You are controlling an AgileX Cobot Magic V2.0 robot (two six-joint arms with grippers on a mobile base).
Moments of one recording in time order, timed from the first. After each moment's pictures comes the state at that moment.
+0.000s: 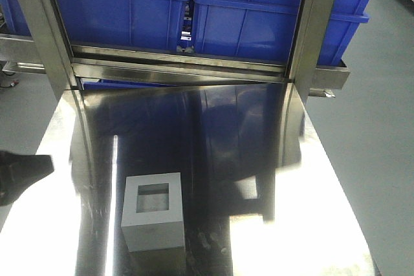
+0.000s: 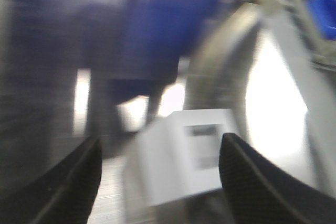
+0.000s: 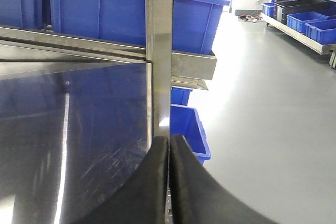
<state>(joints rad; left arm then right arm) 0.06 0.86 -0.61 -0.89 0.70 0.45 -0.01 -0.02 0.03 -0.04 0.20 -0.01</state>
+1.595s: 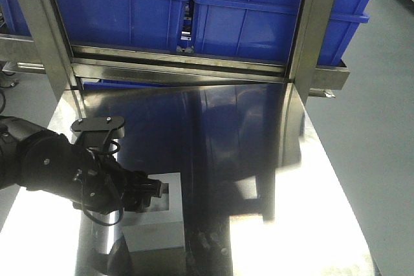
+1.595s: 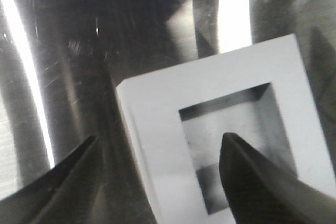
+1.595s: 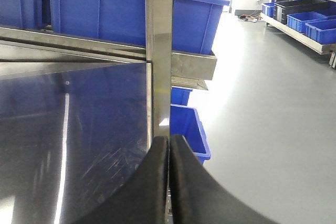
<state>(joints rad) -0.51 1.53 -0.91 -0.10 0.62 -0.34 -0.01 -0.02 0.03 -0.04 0.20 -0.01</state>
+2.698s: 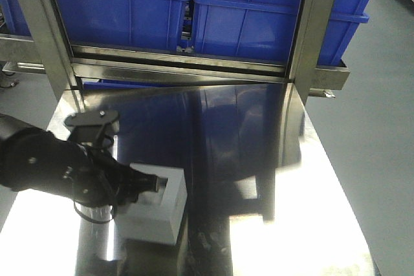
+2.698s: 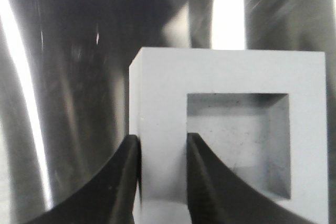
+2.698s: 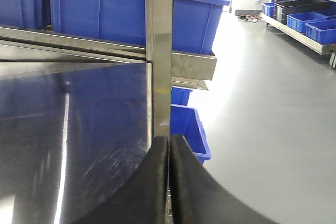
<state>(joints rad) -0.51 1.45 -0.91 -0.10 0.61 -0.35 -0.01 -0.02 0.03 -0.04 0.20 -0.01</state>
